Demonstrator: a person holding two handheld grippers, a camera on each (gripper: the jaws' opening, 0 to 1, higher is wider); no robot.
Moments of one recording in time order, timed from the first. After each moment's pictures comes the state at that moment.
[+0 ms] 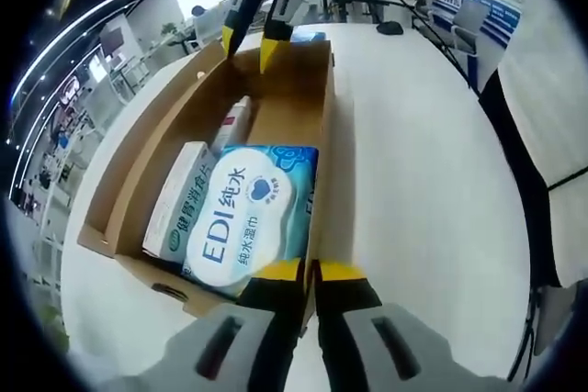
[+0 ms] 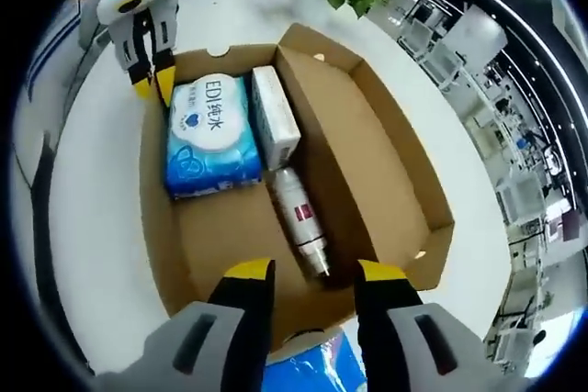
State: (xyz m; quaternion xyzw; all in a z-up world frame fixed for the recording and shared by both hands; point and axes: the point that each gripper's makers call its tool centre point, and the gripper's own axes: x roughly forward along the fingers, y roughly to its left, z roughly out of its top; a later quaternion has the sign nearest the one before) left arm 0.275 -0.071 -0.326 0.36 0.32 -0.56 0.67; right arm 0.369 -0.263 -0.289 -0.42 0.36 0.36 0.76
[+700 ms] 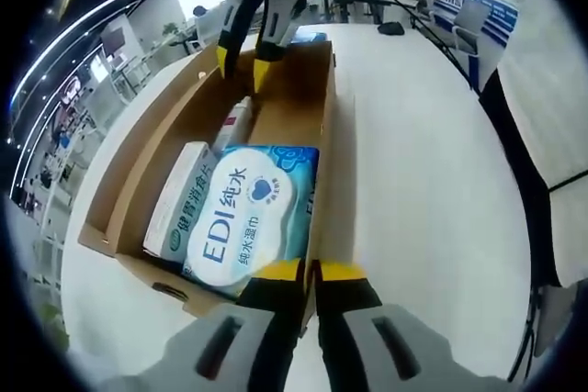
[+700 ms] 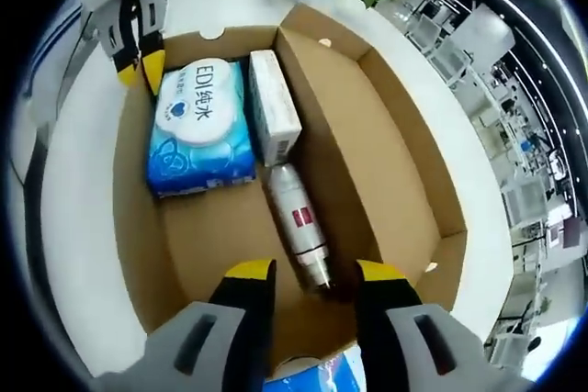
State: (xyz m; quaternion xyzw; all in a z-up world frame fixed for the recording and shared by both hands) left arm 0.276 -0.071 -0.326 0.36 0.32 -0.56 0.67; right arm 0.379 -0.255 -0.312 -0.43 0.38 0.37 0.73
